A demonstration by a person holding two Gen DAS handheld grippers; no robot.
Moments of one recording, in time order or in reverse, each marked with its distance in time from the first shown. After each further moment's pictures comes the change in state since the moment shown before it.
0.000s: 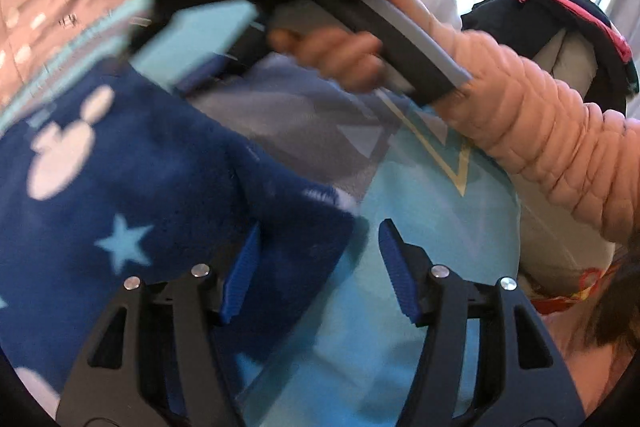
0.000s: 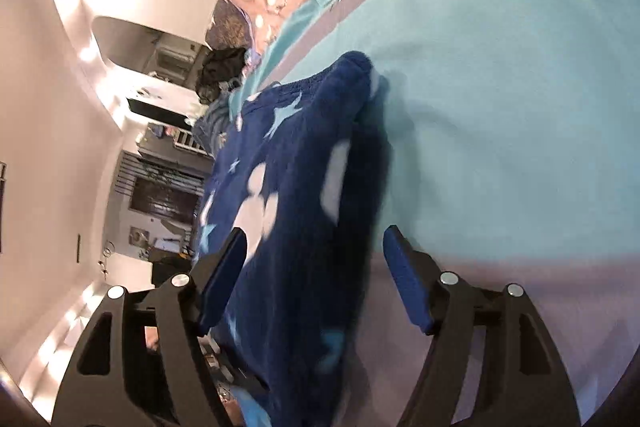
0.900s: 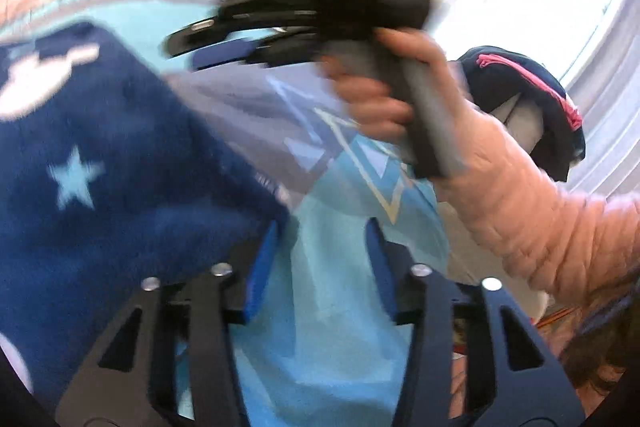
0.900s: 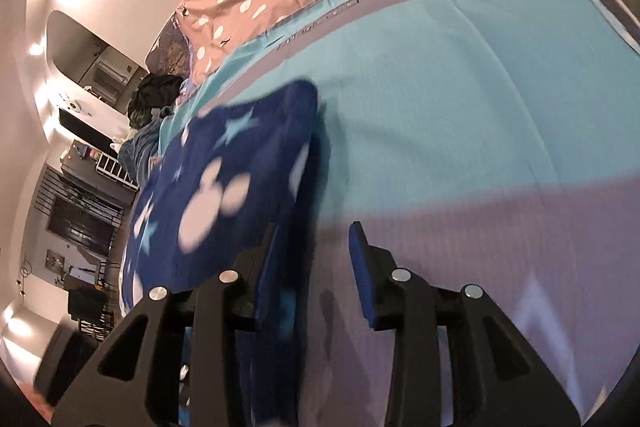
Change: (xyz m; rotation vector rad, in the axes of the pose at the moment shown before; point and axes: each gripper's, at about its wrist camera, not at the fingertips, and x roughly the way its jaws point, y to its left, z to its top) left arm -0.014 0.010 -0.037 -0.188 -0.156 -0.248; right arm -0.051 0.019 -0.078 -0.064 -0.210 -0.324
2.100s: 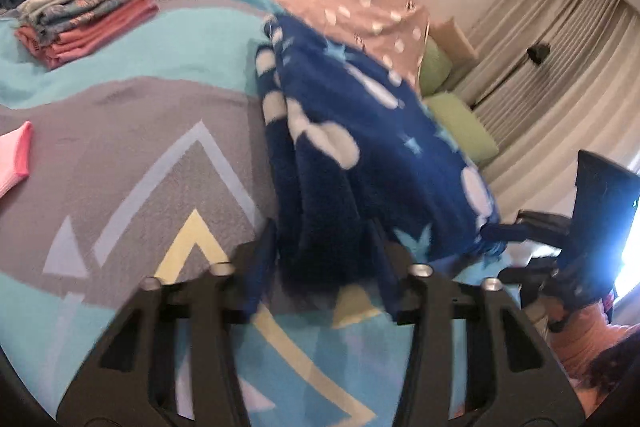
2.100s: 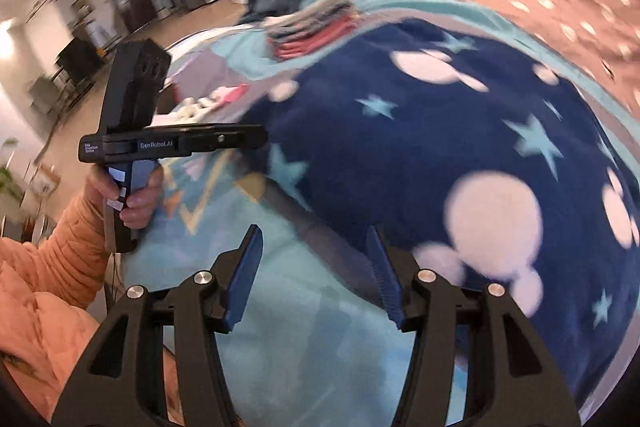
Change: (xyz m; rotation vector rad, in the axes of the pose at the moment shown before) left arm -0.293 0.141 -0.224 -0.591 -0.510 0.423; right arm 0.094 0.290 -0.147 -0.787 0.253 -0.002
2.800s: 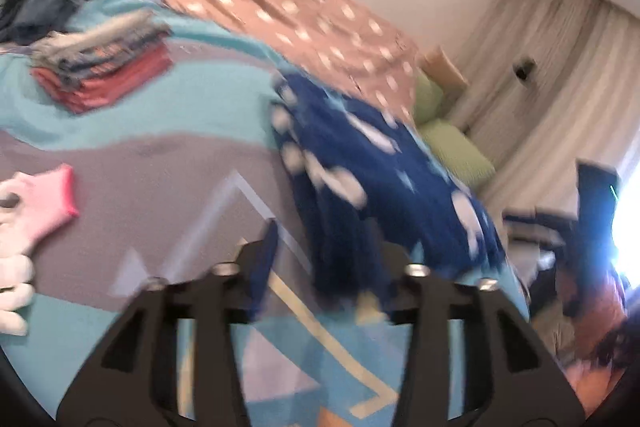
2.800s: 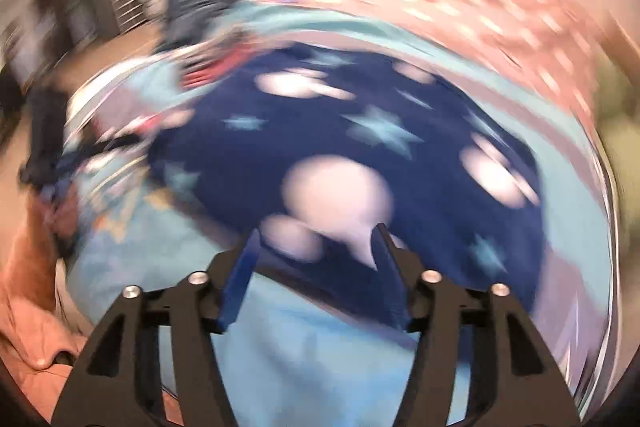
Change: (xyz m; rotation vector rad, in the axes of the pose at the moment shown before) left arm -0.051 0.017 0.001 0.016 -0.219 0.029; right arm -0.053 -0.015 -0.023 0.017 -0.082 -0.274
